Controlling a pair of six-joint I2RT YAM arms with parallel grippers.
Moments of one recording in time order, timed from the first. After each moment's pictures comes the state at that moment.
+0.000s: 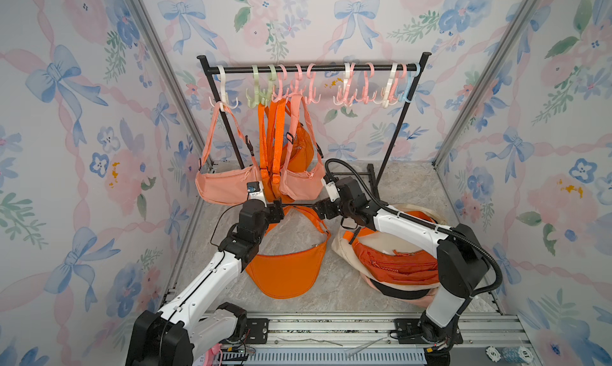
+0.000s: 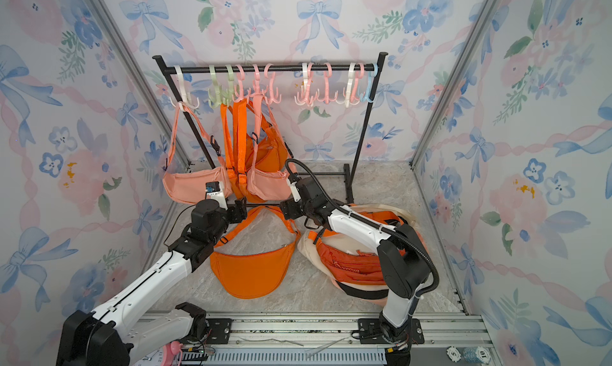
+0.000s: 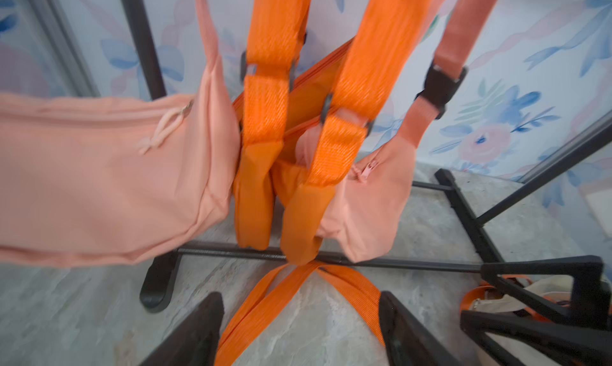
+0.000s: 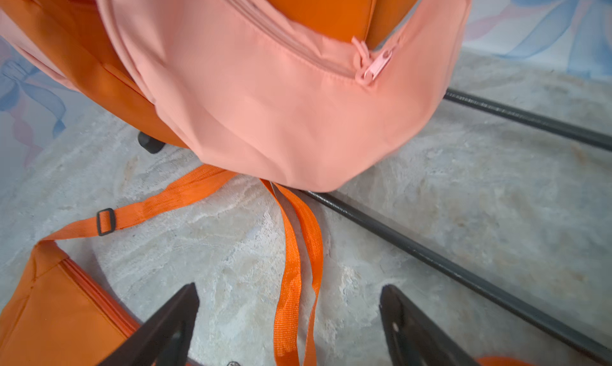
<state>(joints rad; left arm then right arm) -0.37 1.07 0.76 0.02 -0.21 -0.32 0.69 1.73 1.30 -0.18 -0.02 0.19</state>
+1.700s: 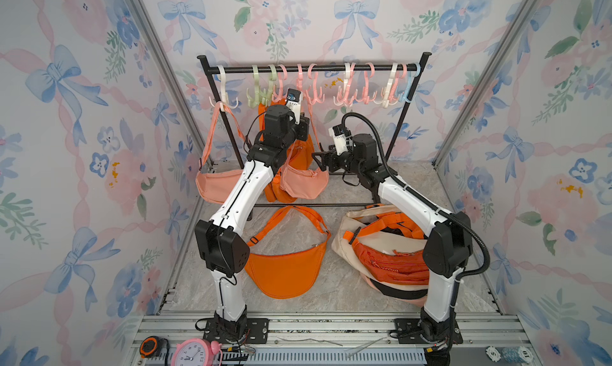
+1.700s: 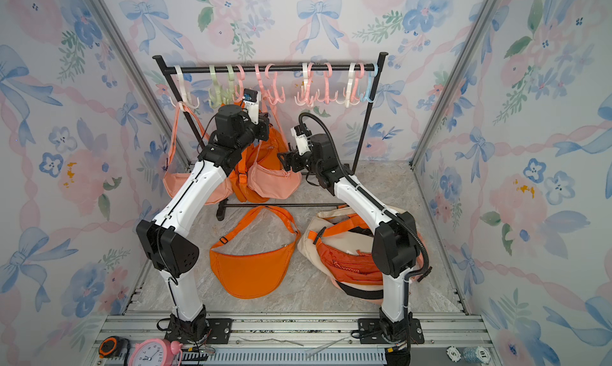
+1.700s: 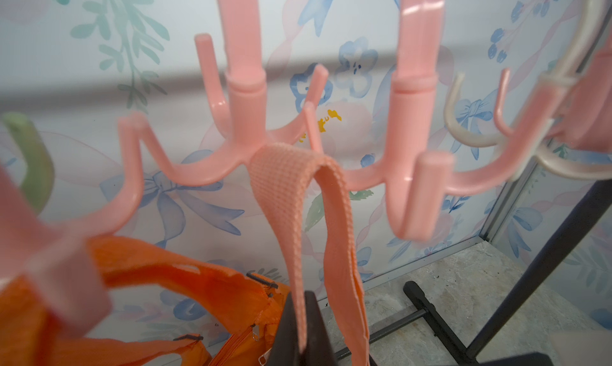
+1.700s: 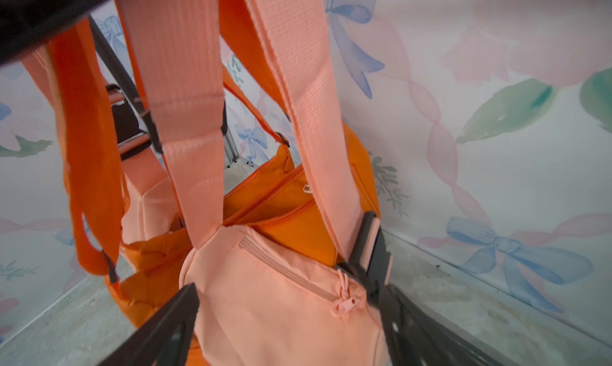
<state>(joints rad) -0.38 1.91 2.07 -0.25 -0.03 0.03 0.51 2.00 1.87 -0.08 -0.26 0.10</state>
